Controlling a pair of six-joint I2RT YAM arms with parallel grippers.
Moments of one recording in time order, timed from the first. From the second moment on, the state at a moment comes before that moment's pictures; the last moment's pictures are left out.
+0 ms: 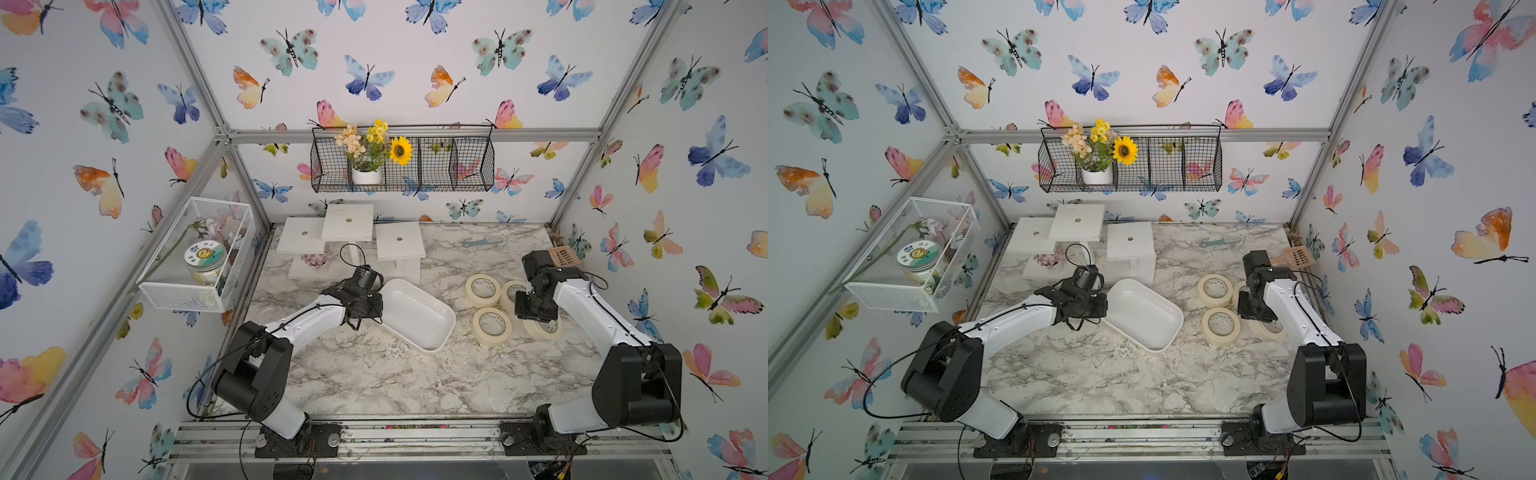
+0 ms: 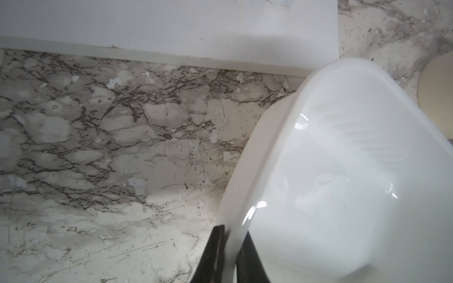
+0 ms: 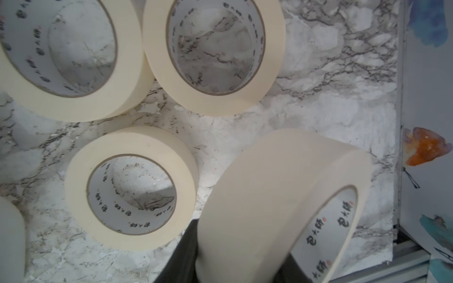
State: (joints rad) left arm -0.53 1.57 0.98 -0.41 0.01 -0.46; right arm 0.09 1.48 1.10 -1.00 0.19 0.26
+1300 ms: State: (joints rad) left arm -0.53 1.59 1.00 -0.33 0.00 -0.49; right arm 0.07 1.51 0.99 -0.82 0.11 0.31
